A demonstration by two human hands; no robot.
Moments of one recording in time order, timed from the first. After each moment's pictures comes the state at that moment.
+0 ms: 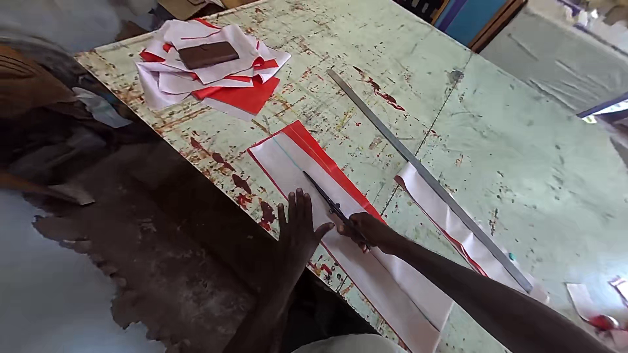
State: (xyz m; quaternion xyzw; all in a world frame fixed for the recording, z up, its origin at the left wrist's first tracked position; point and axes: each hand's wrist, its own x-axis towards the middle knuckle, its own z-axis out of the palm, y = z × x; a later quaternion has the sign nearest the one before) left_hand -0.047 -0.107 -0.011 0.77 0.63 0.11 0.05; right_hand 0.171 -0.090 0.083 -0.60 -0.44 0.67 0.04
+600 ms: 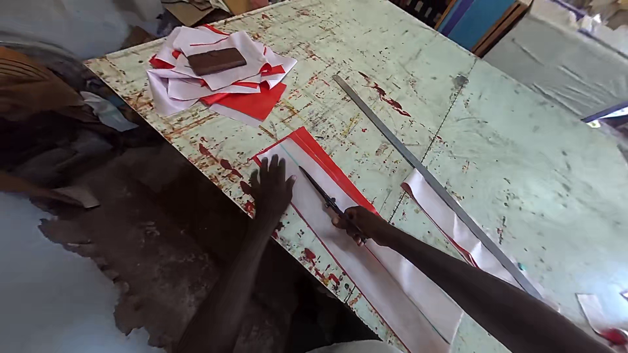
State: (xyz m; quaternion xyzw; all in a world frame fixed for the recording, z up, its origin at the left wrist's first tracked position) left_hand -0.124 0.012 0.007 0.72 0.65 0.22 0.11; right_hand 0.147 -0.055 0.076 -0.58 -0.43 0.69 0.06
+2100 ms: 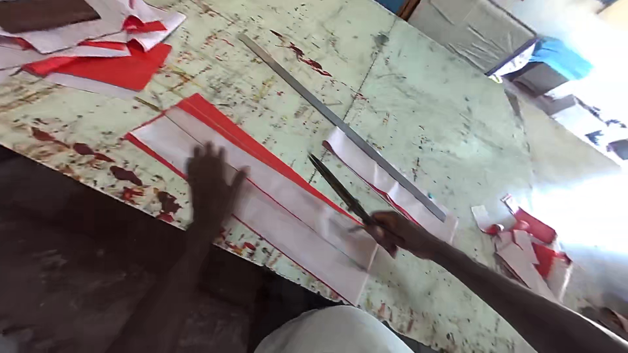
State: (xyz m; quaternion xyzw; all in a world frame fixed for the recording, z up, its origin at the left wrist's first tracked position) left_hand -0.027 -0.067 0.030 0.78 0.56 0.26 0.11; right_hand 0.368 -0.268 0.155 -0.60 -0.47 0.63 0.15
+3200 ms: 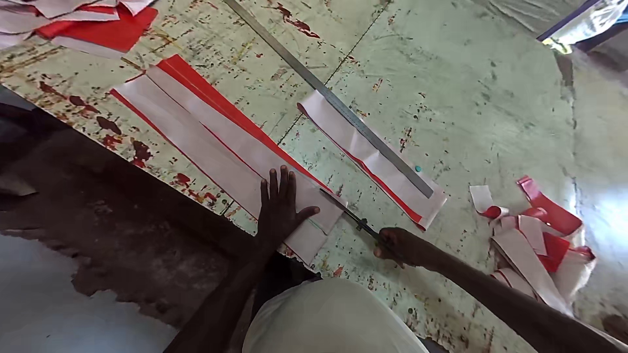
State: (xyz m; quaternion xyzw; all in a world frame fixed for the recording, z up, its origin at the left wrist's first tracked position) left_hand 0.160 -0.273 -0.008 0.83 0.54 0.09 0.09; right_hand 0.486 -0.394 0.103 -0.61 -0.43 0.66 -0.01
